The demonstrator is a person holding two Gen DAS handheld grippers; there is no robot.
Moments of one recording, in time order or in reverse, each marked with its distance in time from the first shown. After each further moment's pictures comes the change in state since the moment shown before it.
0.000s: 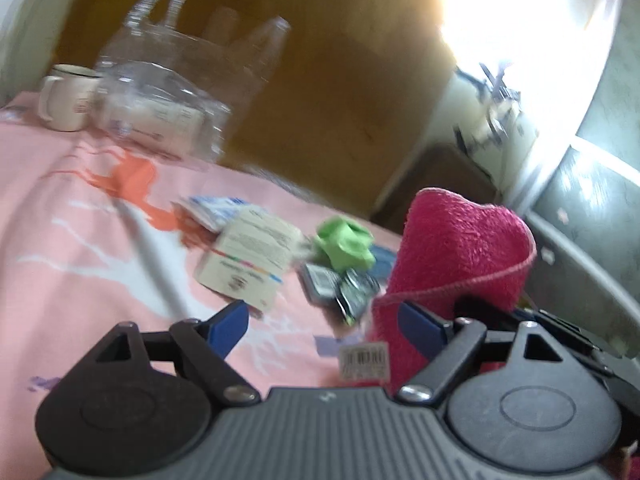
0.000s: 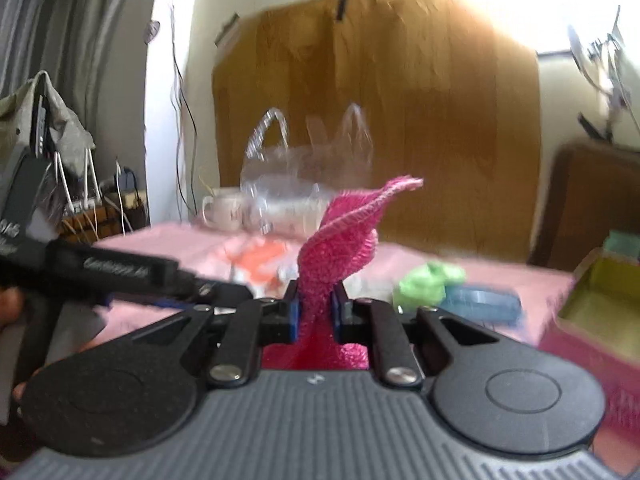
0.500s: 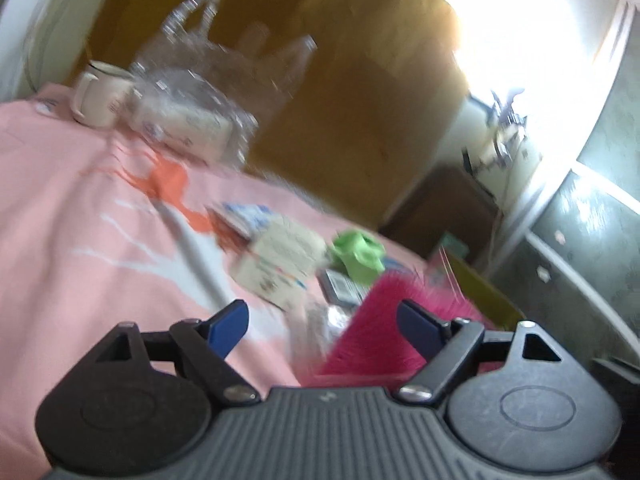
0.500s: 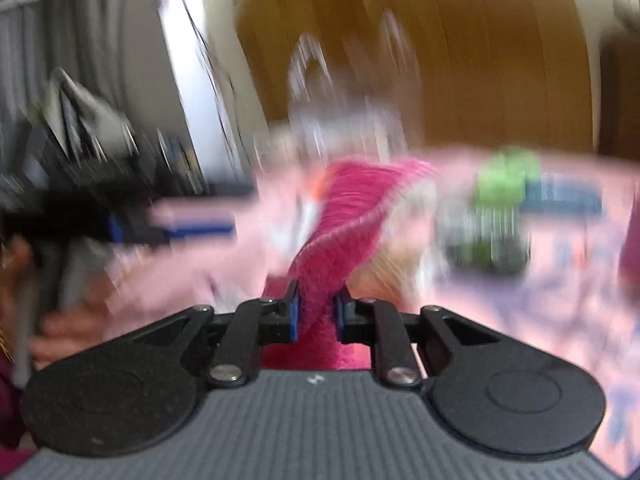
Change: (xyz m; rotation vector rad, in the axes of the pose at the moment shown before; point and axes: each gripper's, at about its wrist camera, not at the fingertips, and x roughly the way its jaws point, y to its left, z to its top) left arm -0.028 0.016 0.001 -0.023 0.026 -0.029; right arm 0.025 0.008 -0.059 0.212 0.289 0.190
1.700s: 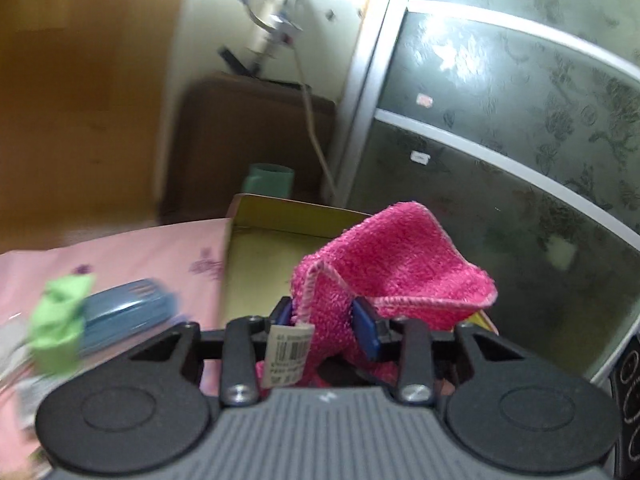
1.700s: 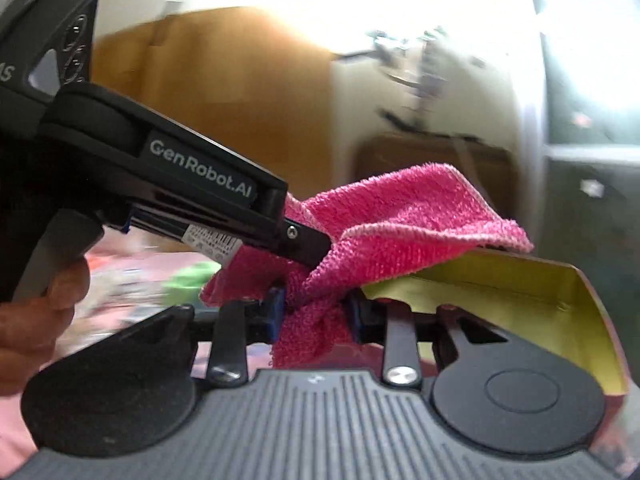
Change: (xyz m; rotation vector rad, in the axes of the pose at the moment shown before) left arm 0.197 -0.272 -0.001 0.470 0.208 -0.259; right arm -0.114 -0.138 0.017 -0.034 -0.380 -0.628
